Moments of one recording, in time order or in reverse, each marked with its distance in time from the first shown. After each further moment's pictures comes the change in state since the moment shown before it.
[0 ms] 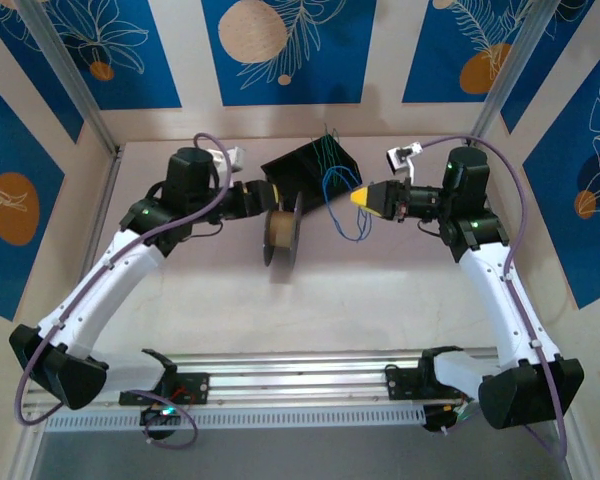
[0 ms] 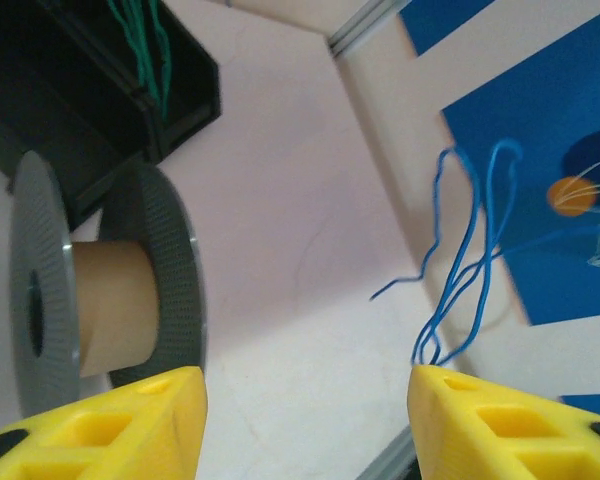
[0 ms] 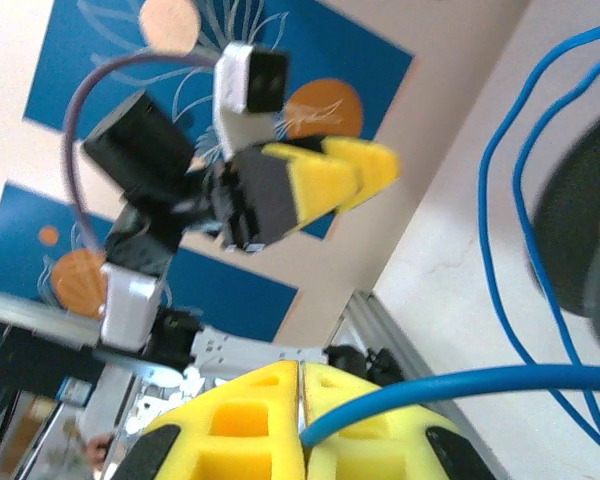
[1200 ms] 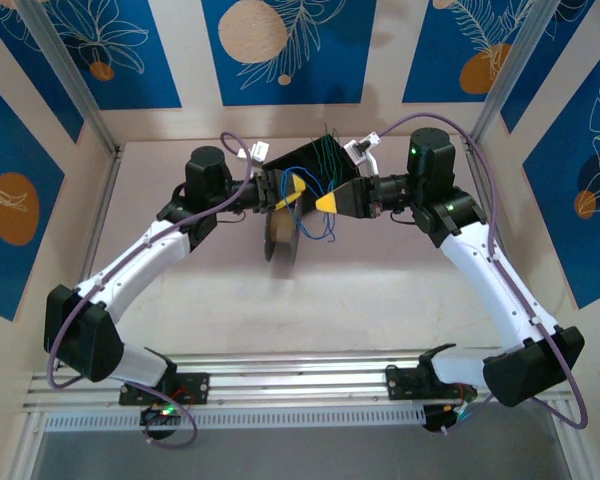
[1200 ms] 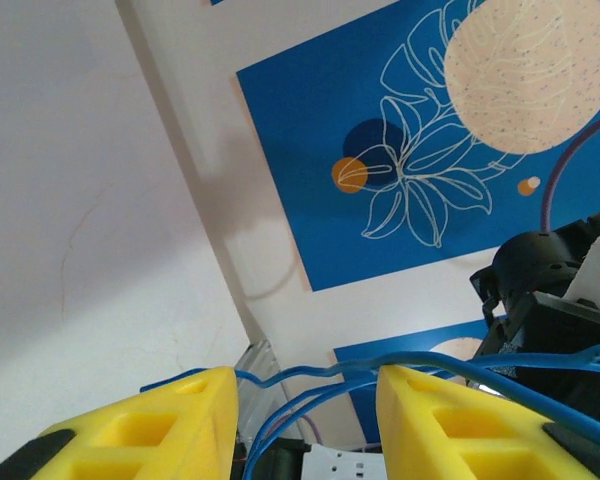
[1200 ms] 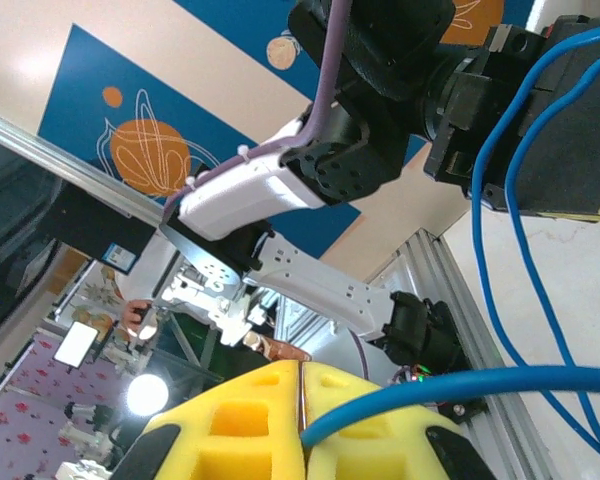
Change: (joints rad) left arm 0.014 0.164 -0.163 0.644 0.415 -0.410; right arm 0.220 0.130 0.184 -0.015 -0.059 -0.093
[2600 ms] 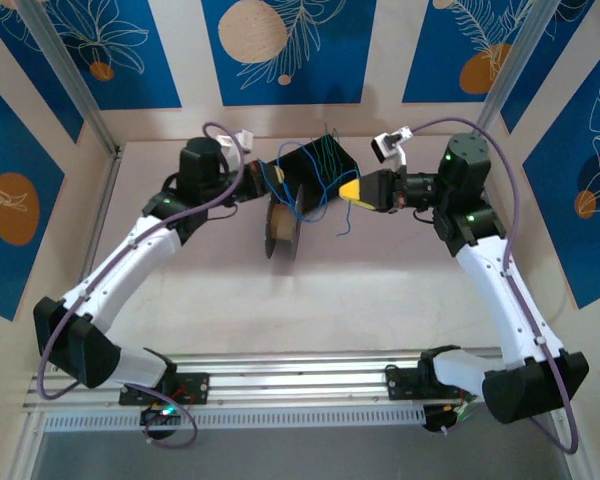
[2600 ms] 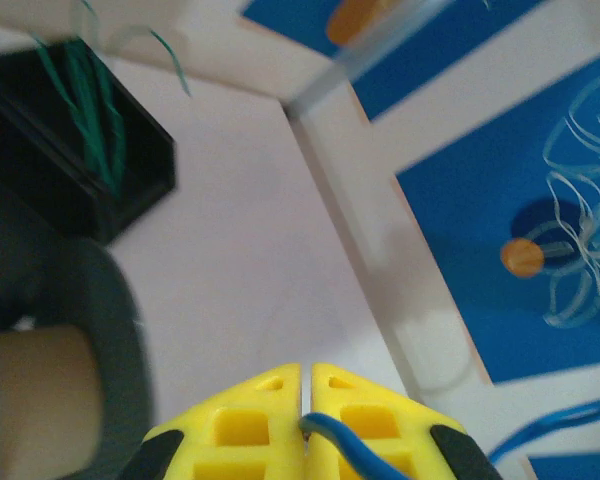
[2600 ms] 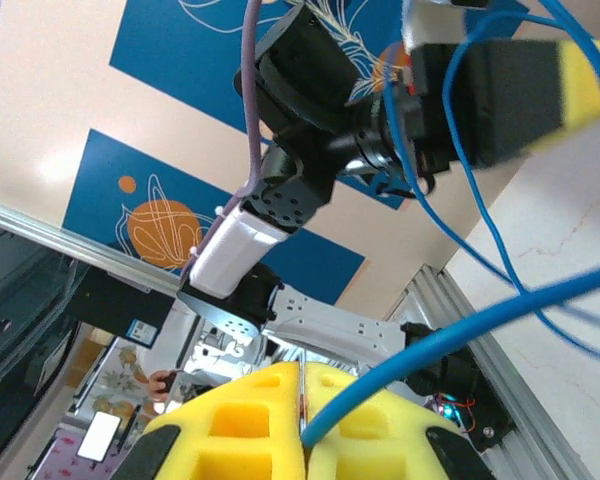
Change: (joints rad) left arm 0.032 -0.048 0.153 -0.380 -0.403 0.367; right arm -0.174 -0.111 -0.093 0.154 -0.013 0.288
